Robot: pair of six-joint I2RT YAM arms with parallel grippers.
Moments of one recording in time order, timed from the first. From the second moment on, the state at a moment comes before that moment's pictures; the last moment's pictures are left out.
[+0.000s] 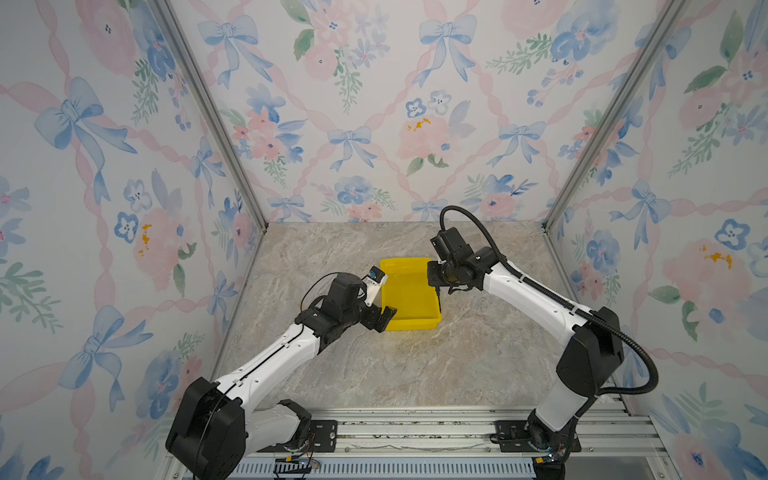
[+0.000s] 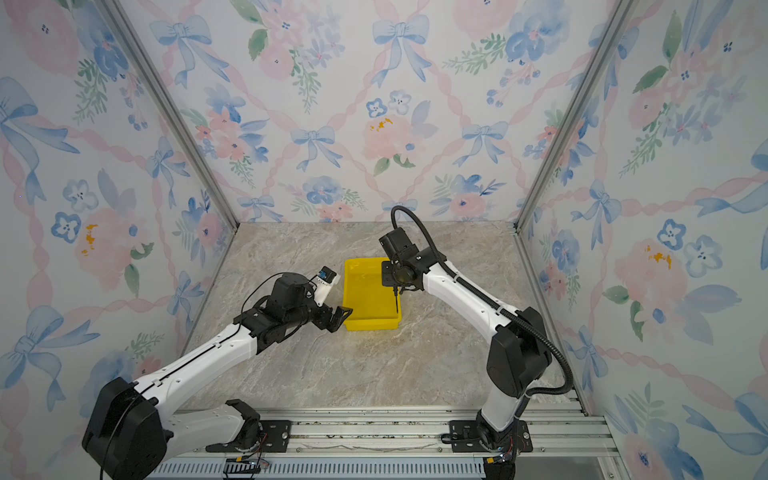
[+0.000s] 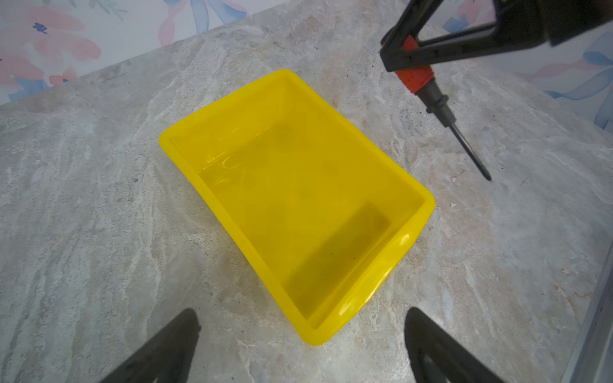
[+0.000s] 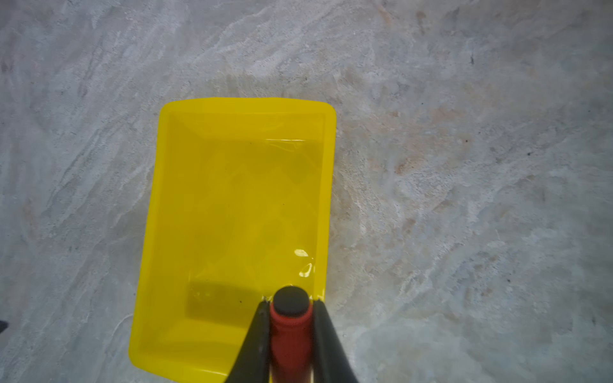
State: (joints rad) left arm -0.53 1.19 0.77 -0.22 0.17 0.04; right arm 0.66 1.76 1.61 -0.80 0.17 0.50
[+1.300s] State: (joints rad) left arm -0.51 1.06 0.65 -0.20 0.15 0.01; right arm 0.66 2.35 2.03 -0.83 0.13 0.59
